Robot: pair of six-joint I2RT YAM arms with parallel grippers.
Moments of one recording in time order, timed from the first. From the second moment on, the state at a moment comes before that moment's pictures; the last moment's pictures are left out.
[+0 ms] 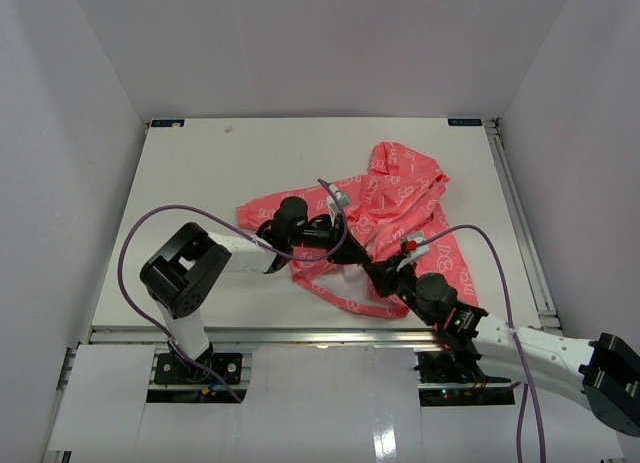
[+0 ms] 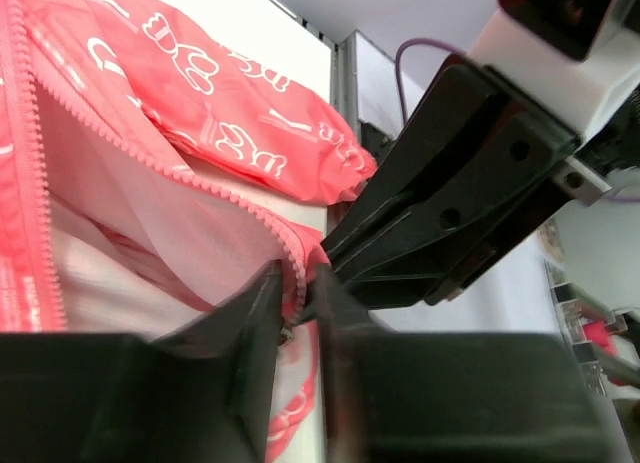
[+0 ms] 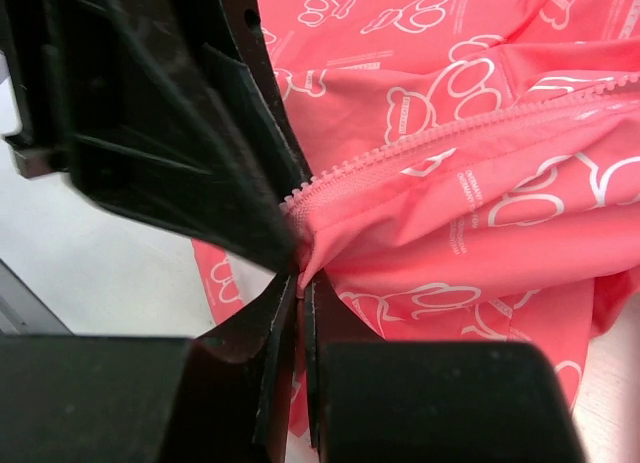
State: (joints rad) left arm -0.73 1.78 0.82 0.83 0.90 -0.55; right arm 0.98 0.77 0.14 0.48 0.32 0.38
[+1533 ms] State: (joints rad) left arm -0.78 1.63 0.69 0.71 0.79 -0.37; right arm 0.98 0.57 0.13 0.34 0.29 0.42
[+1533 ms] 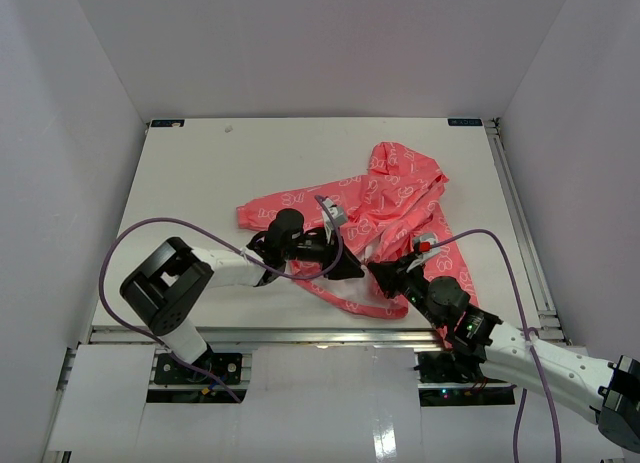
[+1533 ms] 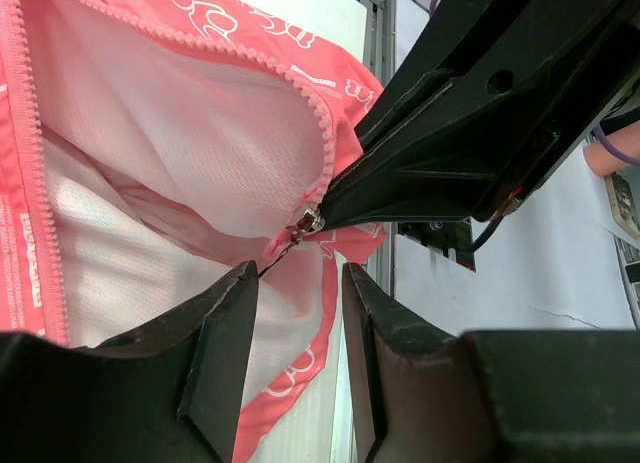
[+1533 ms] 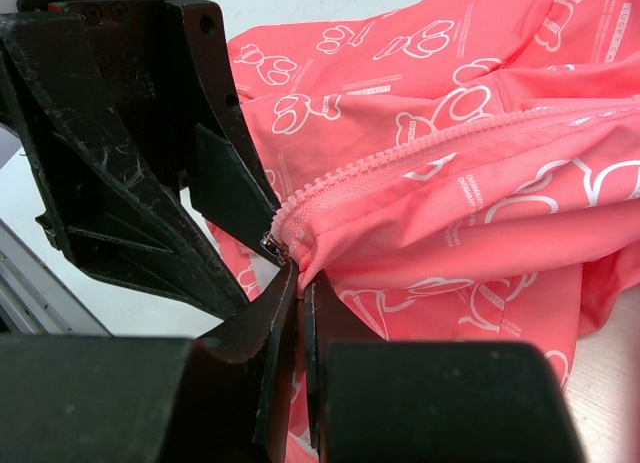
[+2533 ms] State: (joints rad) left arm -0.78 1.63 0.70 0.65 0.70 -0.36; right arm 0.98 0.51 0.16 0.23 0.28 0.44
